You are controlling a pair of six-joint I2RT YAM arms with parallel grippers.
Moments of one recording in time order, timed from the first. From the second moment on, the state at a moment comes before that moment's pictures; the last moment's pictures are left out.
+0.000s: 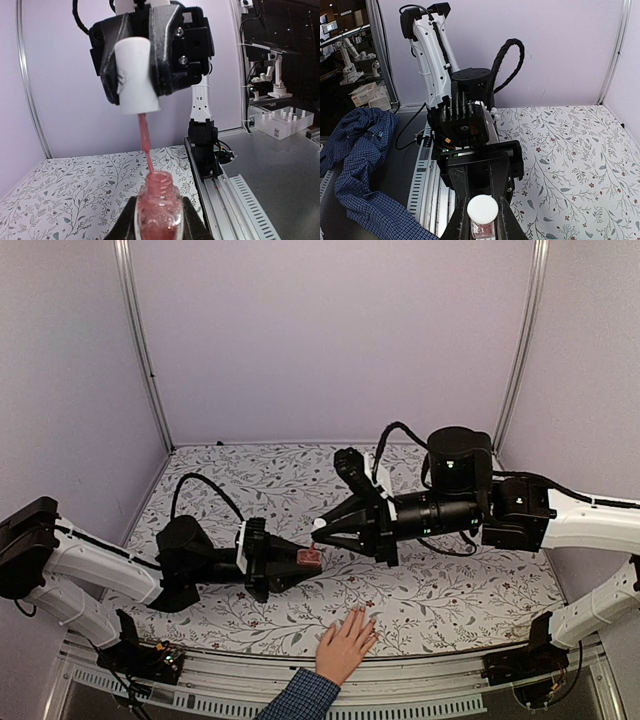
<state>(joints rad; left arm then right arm) -1.05 1.40 0.42 1.18 0.51 0.06 1.17 1.30 1.12 -0.07 -0.35 -0.08</state>
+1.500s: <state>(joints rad) -1.05 1.42 0.45 1.13 0.51 0.06 1.17 1.33 1.08 -0.08 -0.34 -0.09</state>
